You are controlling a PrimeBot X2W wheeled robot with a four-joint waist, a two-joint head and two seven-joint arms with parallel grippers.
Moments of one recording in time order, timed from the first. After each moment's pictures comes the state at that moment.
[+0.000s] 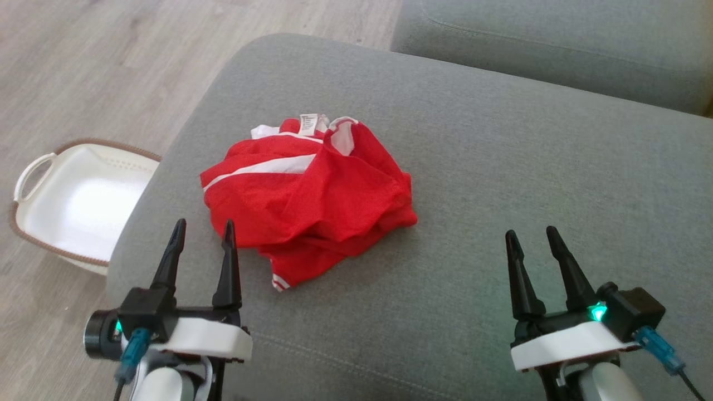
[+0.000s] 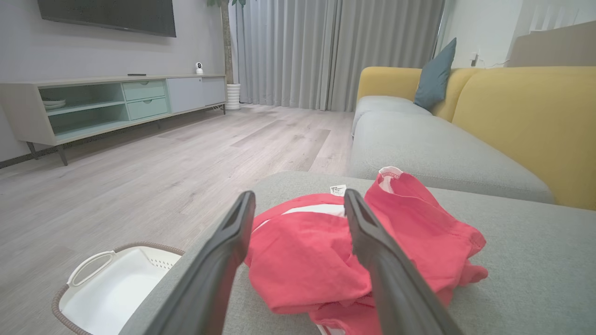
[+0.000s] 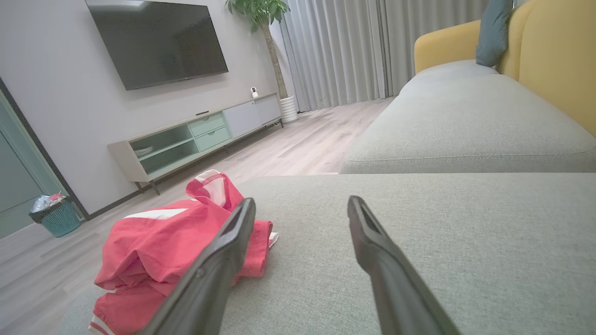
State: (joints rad) left arm 0.01 0.05 -0.17 0.06 -0.10 0.07 -0.26; right arm 0.01 -0.04 0.16 0.18 0.27 0.13 -0.25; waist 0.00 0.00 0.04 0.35
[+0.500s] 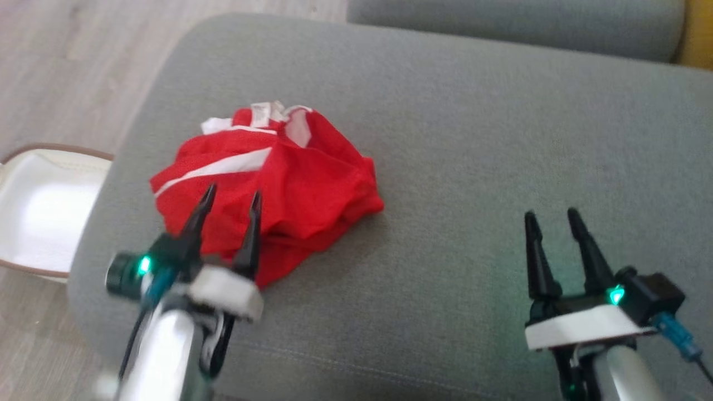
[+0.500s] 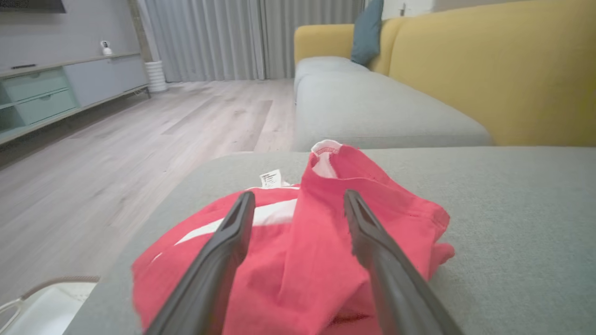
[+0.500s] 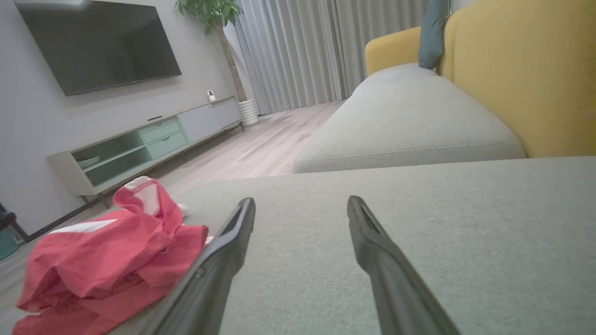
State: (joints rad) left arm -0.20 0.06 -0.20 0.28 -0.06 -0.05 -0.24; right arm -0.03 -0.04 0.10 0.17 0.24 0.13 -0.25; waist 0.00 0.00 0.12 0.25
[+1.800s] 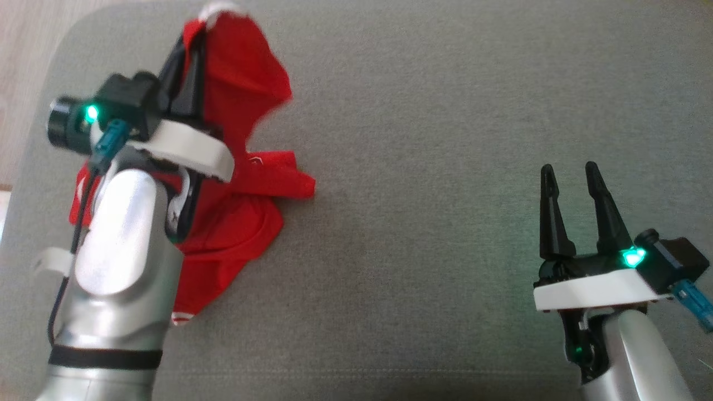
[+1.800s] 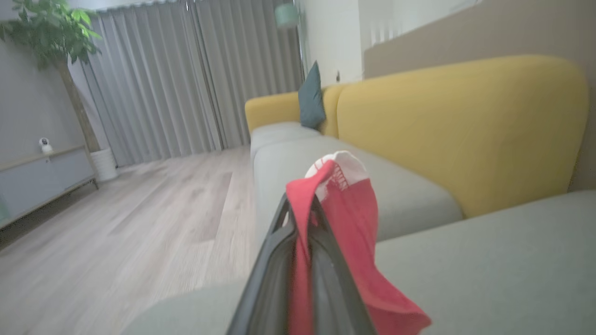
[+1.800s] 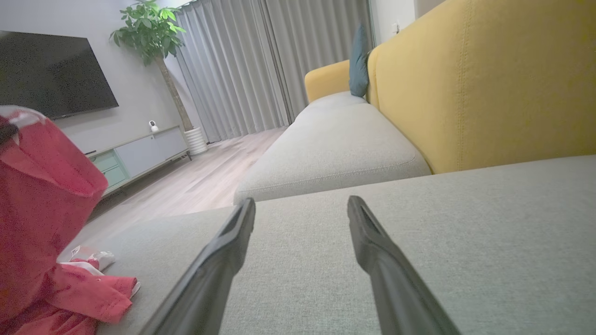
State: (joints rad) left arm -0.63 0.12 -0.22 0.44 -0.07 -0.05 -0.24; right arm -0.13 -0.04 0.08 0.15 0.27 0.13 -0.25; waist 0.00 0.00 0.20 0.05
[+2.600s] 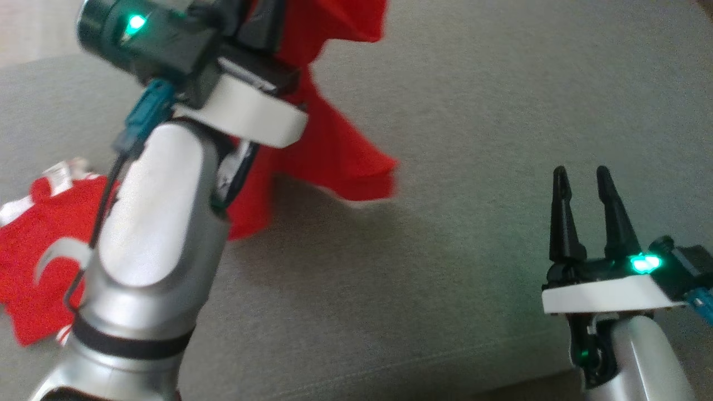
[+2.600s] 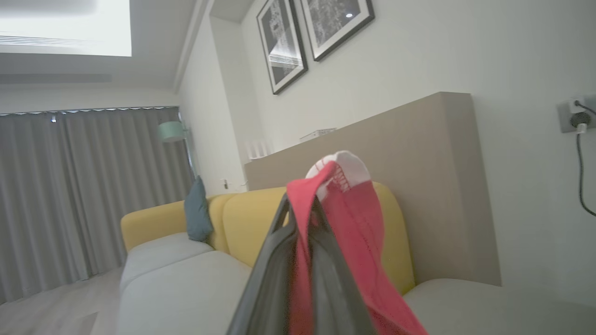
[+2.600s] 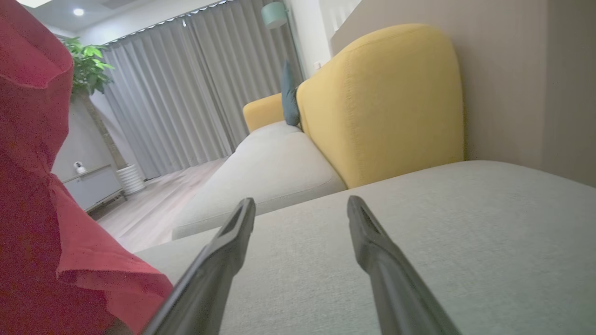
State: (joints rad) left arm -0.73 0.08 -0.36 0.08 -0.08 -0.06 -0.15; right arm -0.10 -0.04 0.06 0.12 0.32 0.13 -0.25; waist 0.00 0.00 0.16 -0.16
